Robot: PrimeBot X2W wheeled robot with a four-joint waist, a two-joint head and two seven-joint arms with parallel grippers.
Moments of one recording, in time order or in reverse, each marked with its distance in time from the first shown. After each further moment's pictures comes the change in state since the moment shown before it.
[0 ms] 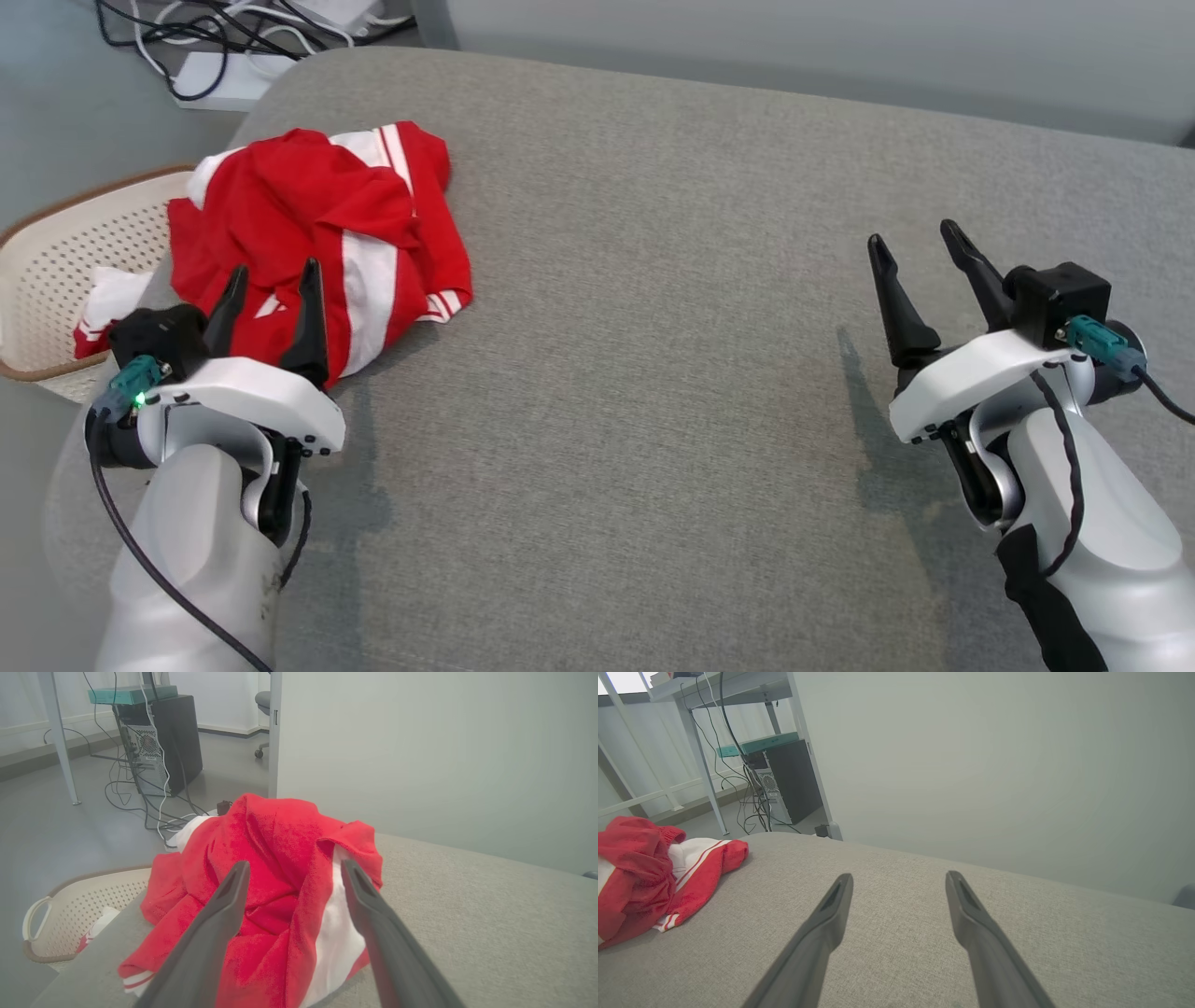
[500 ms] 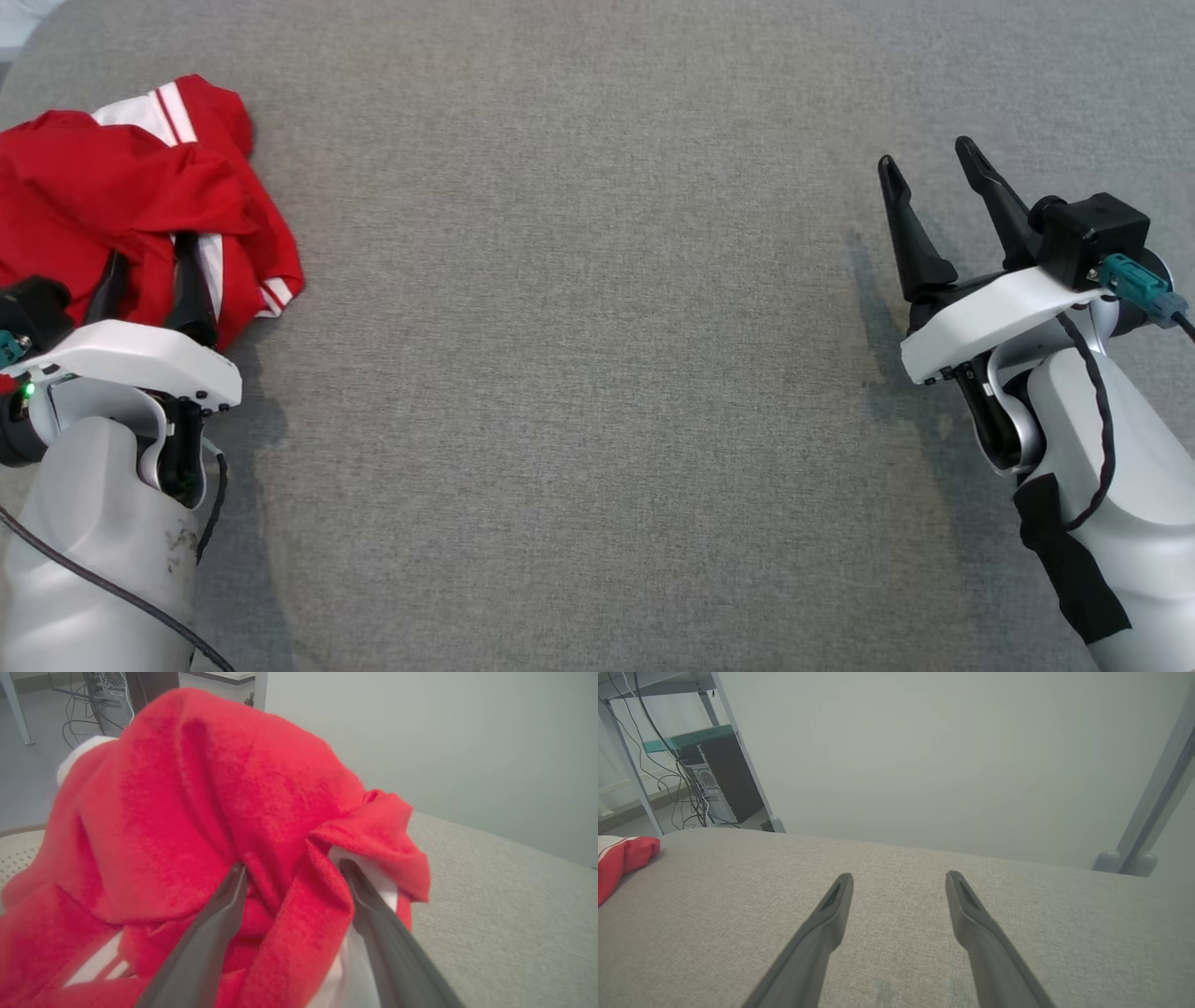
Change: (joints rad) left arm -0.112 0.105 0.057 0.137 -0.137 -0.006 -0.002; right arm -0.086 -0.033 0.034 -0.067 0.033 0.000 0.000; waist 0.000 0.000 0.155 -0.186
